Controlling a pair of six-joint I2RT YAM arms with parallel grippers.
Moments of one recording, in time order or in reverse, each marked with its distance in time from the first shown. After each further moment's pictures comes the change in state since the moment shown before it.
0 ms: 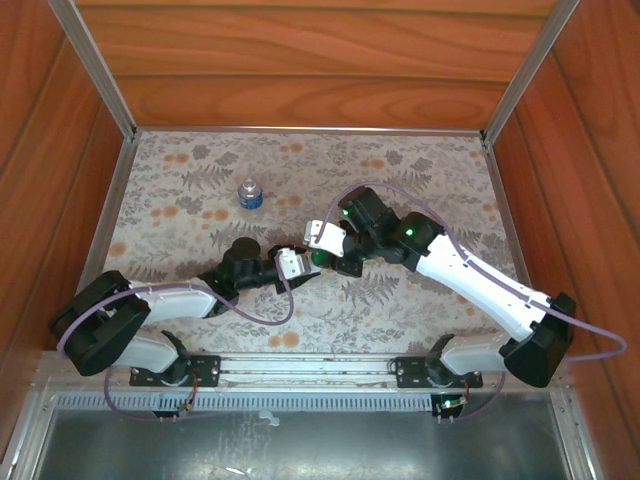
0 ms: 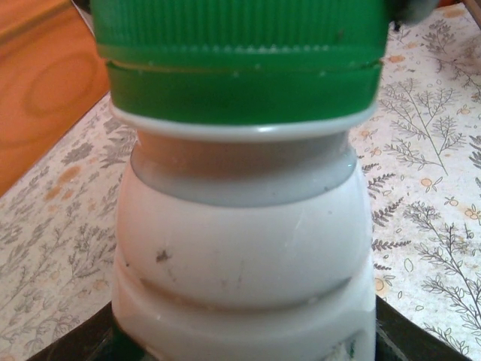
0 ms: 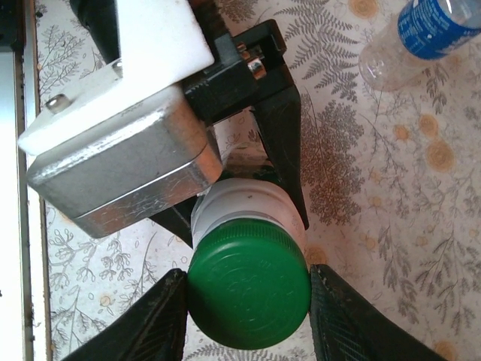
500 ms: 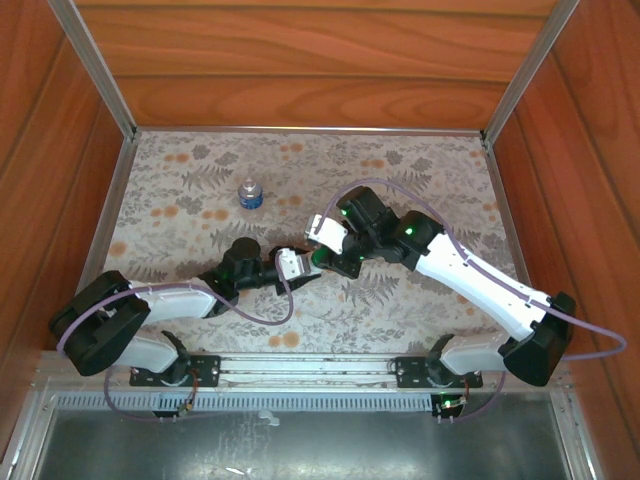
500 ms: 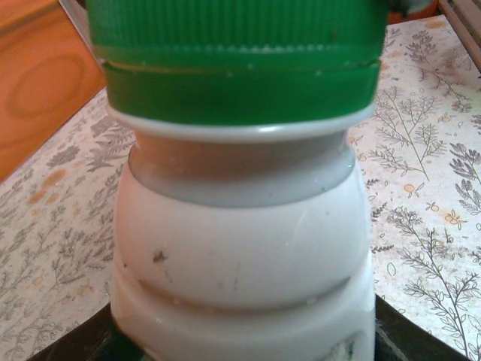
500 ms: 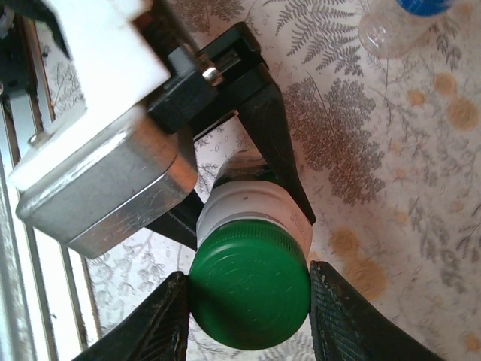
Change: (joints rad) left arm 0.000 0.002 0.000 -0.001 0.020 -0.019; right arm 0.001 0.008 0.024 -0.033 0.004 0.240
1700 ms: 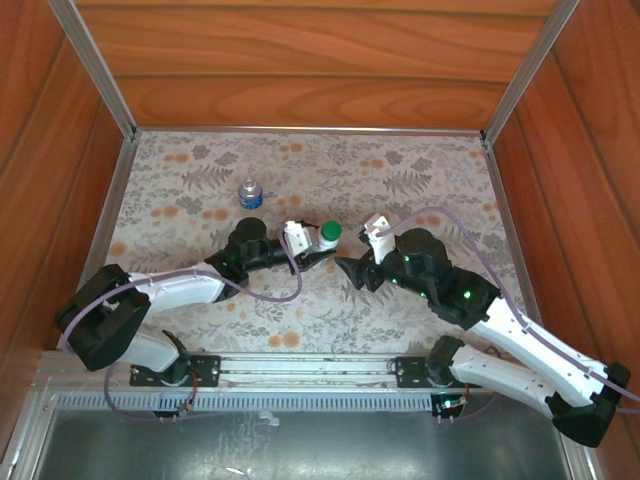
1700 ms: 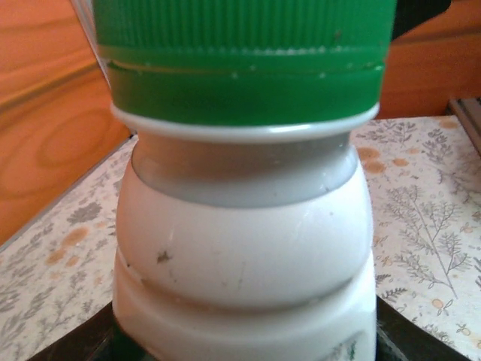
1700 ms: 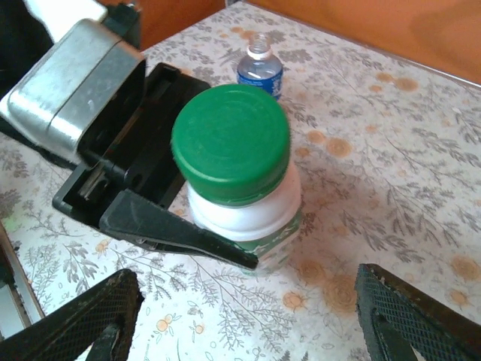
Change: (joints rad) left arm 0.015 0.041 0.186 0.010 0.053 -0.169; right arm 0.025 -0.526 -0.463 0.438 0.216 0.403
